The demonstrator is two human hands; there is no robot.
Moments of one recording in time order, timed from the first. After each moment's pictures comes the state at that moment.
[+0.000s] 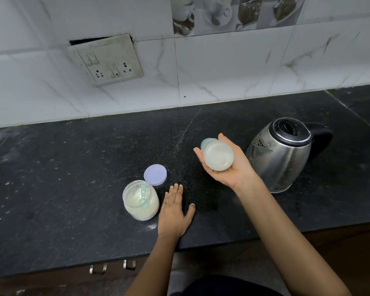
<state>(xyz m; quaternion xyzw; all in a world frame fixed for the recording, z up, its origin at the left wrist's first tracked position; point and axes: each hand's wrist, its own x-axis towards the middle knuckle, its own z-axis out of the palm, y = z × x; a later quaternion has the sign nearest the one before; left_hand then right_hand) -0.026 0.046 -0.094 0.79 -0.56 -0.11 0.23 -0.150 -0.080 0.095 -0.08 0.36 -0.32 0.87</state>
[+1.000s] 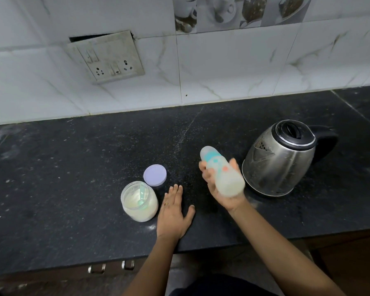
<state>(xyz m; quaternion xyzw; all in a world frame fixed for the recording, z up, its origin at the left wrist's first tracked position) -0.027 0.044 -0.095 0.80 -0.55 -0.11 0.22 -0.162 -0.079 0.008 -0.07 0.14 -0.28 0.95</state>
